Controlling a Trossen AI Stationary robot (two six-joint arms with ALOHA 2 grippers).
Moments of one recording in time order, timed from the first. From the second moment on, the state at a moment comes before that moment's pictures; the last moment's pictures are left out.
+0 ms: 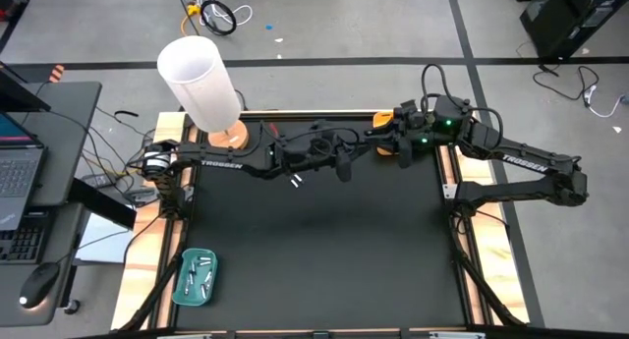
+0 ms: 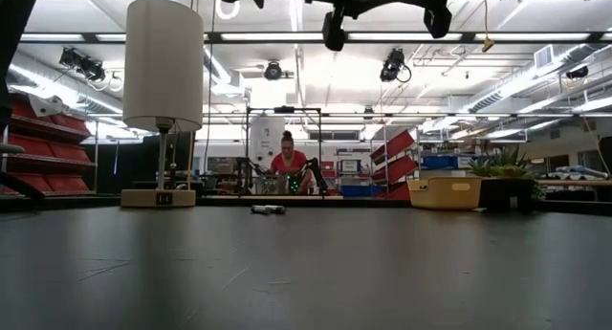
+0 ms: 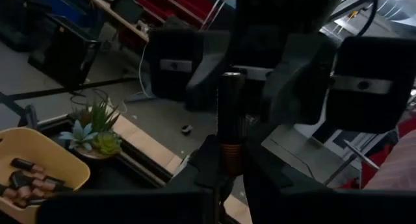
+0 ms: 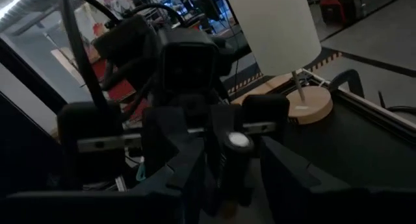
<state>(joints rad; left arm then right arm) 0.08 1.79 1.40 0.46 -0.15 -0.58 -0.40 0.95 0.94 -0.13 -0.35 0.47</state>
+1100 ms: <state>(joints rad) 0.08 1.80 1.41 0.39 -0.22 -0.71 -0.40 1.03 0.94 -0.03 -0.38 0.43</state>
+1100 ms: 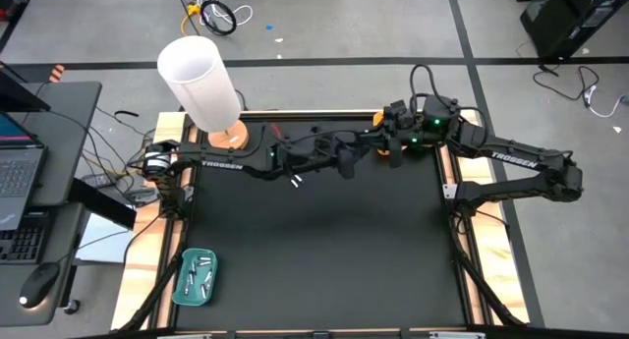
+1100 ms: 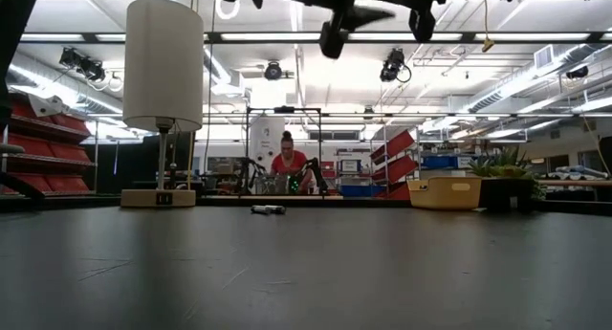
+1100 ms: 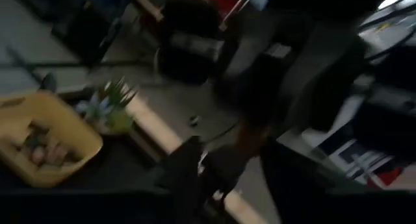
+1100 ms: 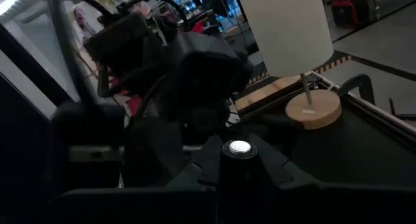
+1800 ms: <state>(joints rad) 0.05 1.73 1.40 -0.28 -0.25 -0.80 -0.78 1.13 0.97 -0.53 -0.22 0.23</state>
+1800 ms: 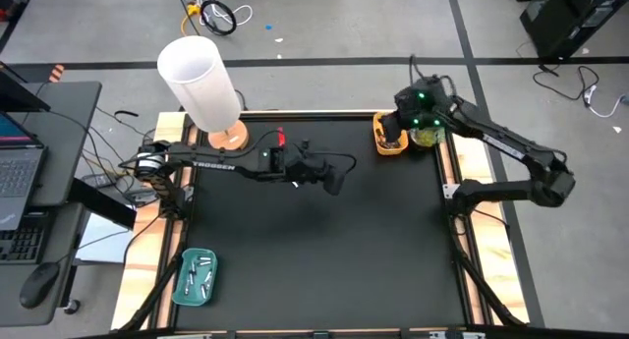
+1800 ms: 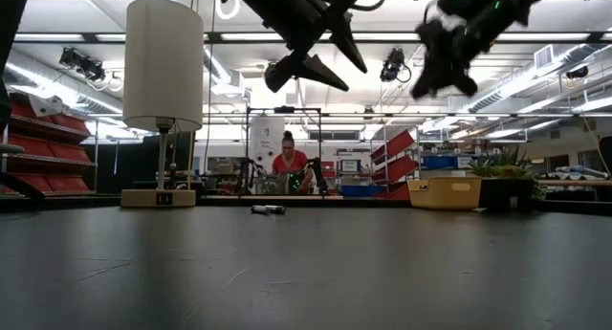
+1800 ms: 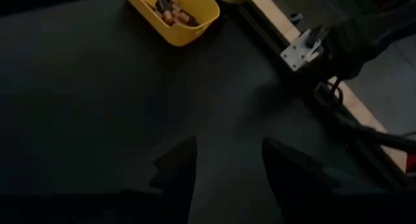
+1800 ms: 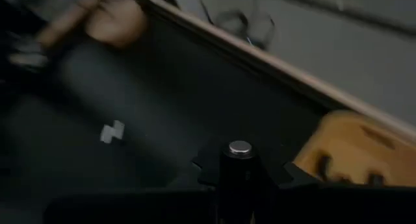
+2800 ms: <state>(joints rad) 0.05 1.73 1.40 -0.32 -0.24 -0.73 -0.93 1.62 0.96 -0.51 -0.03 0.20</state>
